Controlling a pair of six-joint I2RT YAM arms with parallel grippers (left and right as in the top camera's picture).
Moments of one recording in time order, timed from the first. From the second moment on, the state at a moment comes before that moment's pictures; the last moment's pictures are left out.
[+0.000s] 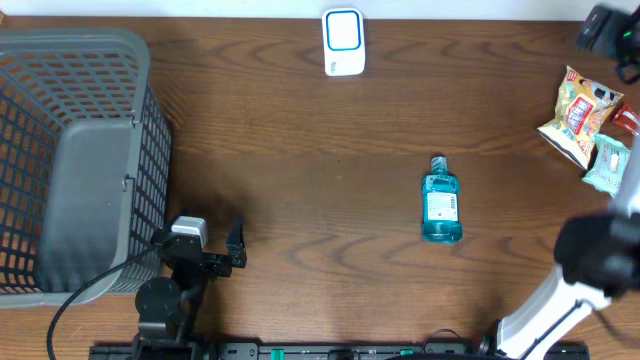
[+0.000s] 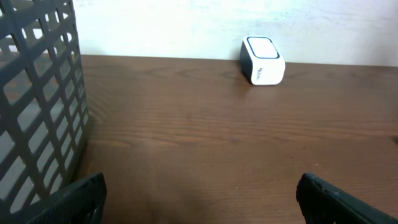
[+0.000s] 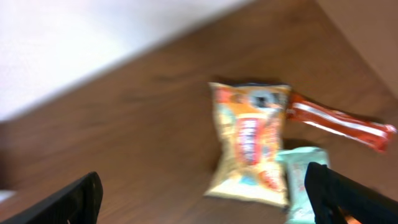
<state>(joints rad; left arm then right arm) -0.07 0.01 0.08 -0.26 0.13 -0.09 -0.34 1.98 2.29 -1.13 -0.03 0.15</state>
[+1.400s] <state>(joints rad) -0.07 0.01 0.08 -0.26 0.13 -0.09 0.16 2.00 1.30 -0.81 0.02 0.33</state>
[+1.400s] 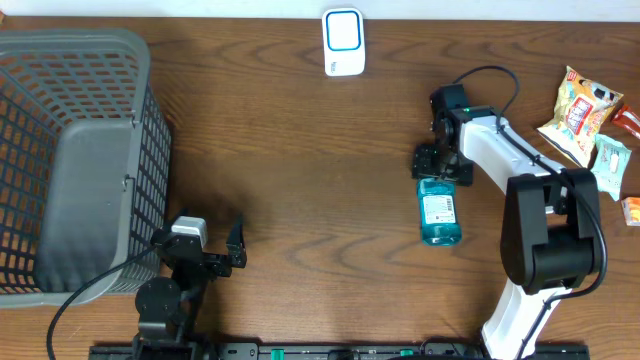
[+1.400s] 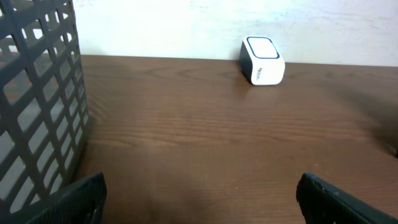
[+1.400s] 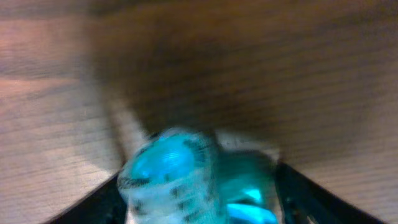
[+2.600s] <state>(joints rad) -0.07 0.01 0.08 -0.26 0.13 -0.09 0.15 1.99 1.79 -1.13 -0.18 0.36</state>
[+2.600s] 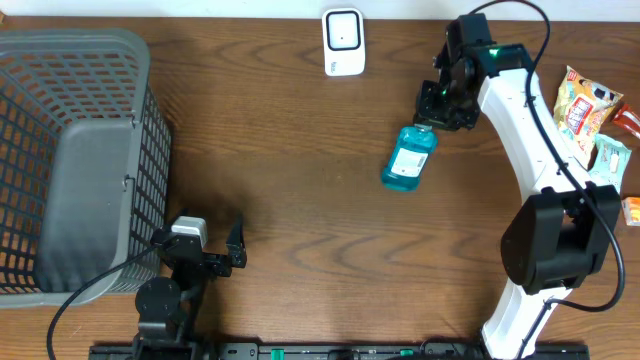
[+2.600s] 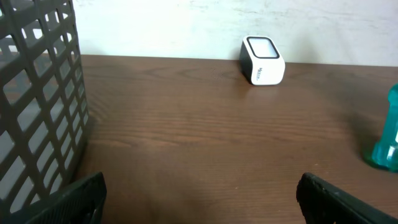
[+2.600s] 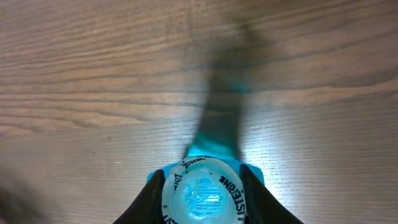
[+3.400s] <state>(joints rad) -0.07 0.01 0.08 -0.26 0.13 -0.09 0.17 1.94 1.80 -1.10 0.02 0.36</state>
